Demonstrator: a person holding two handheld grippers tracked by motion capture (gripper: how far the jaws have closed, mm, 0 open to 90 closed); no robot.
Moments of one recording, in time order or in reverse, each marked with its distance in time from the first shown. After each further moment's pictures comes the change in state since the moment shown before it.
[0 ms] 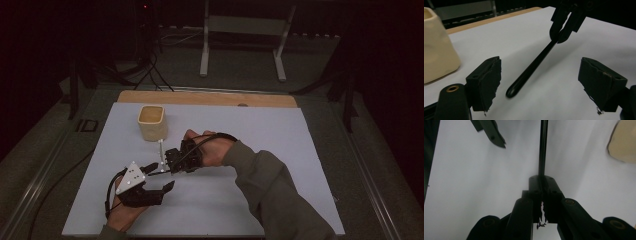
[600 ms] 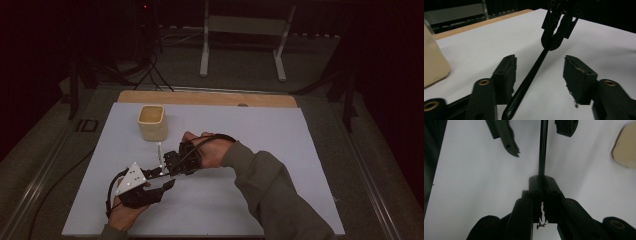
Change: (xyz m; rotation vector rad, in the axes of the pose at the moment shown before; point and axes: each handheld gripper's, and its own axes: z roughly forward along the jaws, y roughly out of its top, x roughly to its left) left arm -0.001 0.001 -0.002 -0.020 -0.062 0.028; right arm 0.003 0.004 0.001 0.000 0.023 -0.031
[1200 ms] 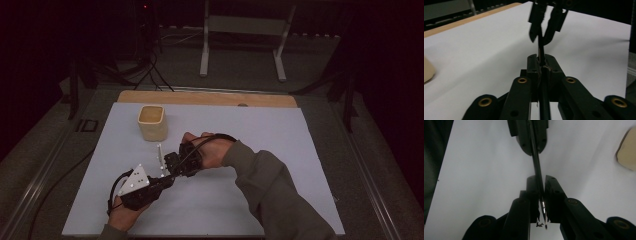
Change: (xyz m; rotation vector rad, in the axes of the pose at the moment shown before) left arm -0.005 0.002 0.003 0.060 -0.072 0.048; right arm 0.002 -0.001 -0.001 0.003 0.015 -0.028
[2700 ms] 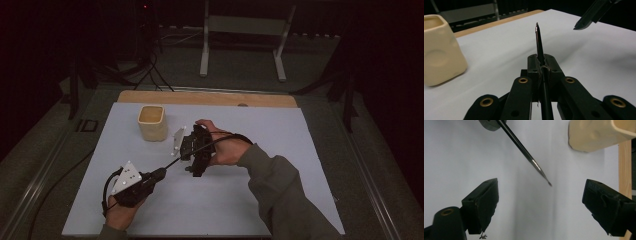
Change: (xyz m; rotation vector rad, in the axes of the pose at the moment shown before) left arm 0.008 0.000 -0.013 -0.054 0.164 -0.069; right arm -0.005 -0.041 -0.015 -0.187 -0.216 0.306
